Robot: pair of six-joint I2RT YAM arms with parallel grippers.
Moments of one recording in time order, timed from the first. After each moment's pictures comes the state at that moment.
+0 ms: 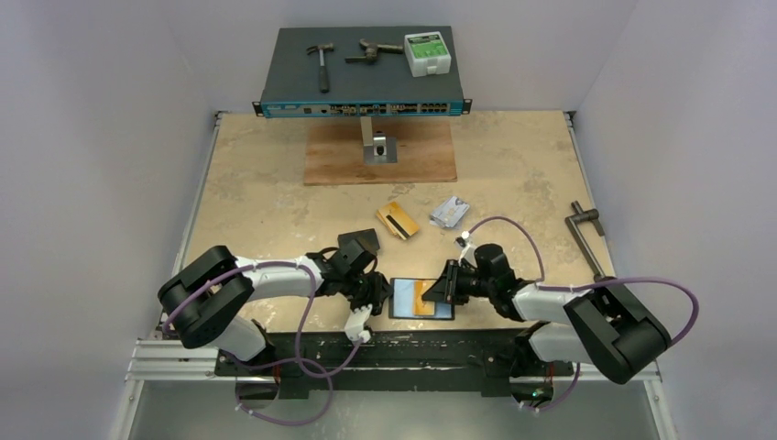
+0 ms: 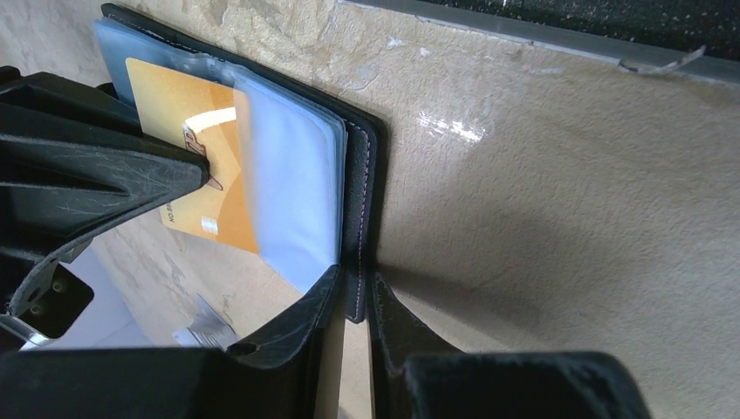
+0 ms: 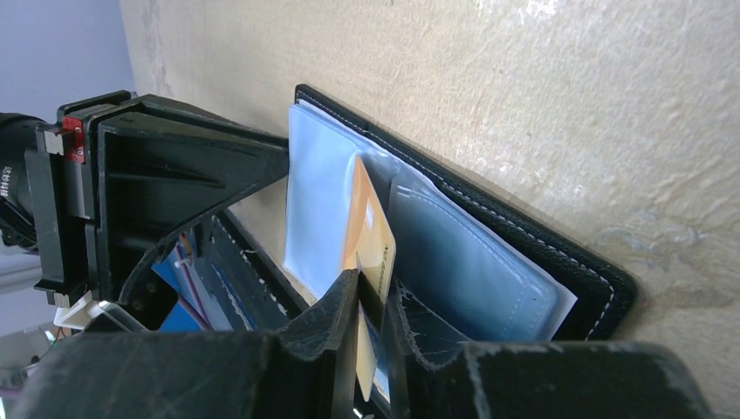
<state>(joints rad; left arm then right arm) -0.89 1.51 0.61 -0.17 0.50 2.10 0.55 1.28 0.16 0.45 -0.53 0.83</state>
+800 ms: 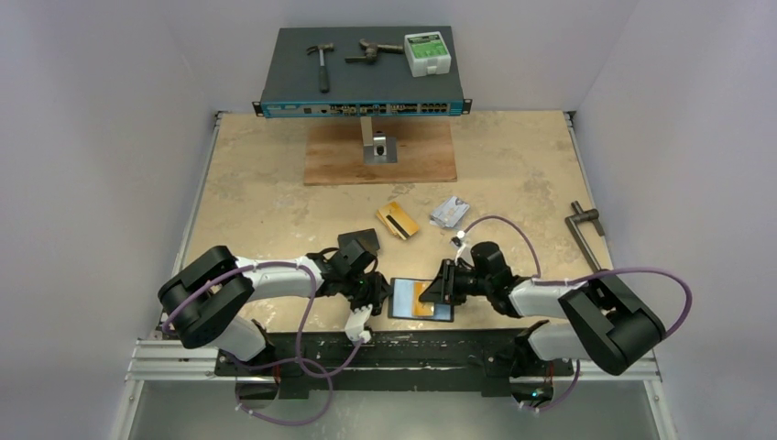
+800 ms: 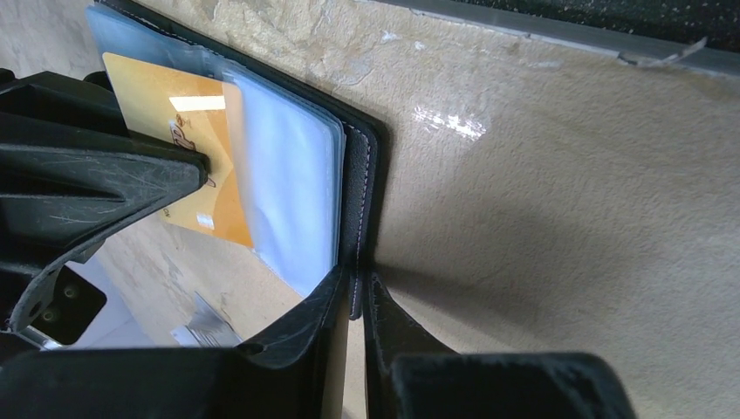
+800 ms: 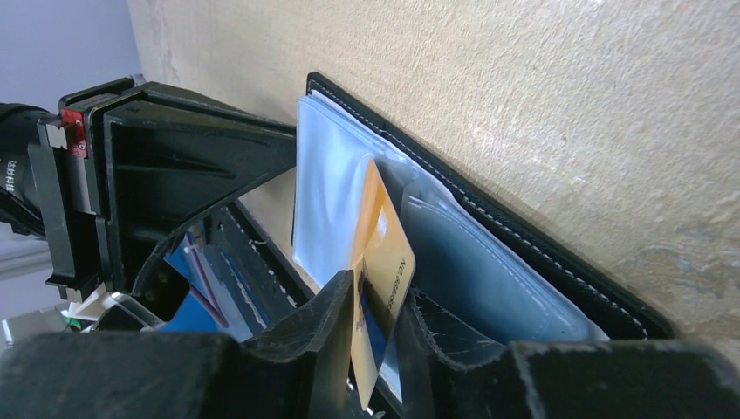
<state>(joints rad) -0.90 1.51 0.61 -0.17 0.49 2.10 0.55 1.34 0.19 0.44 -0.58 0.83</state>
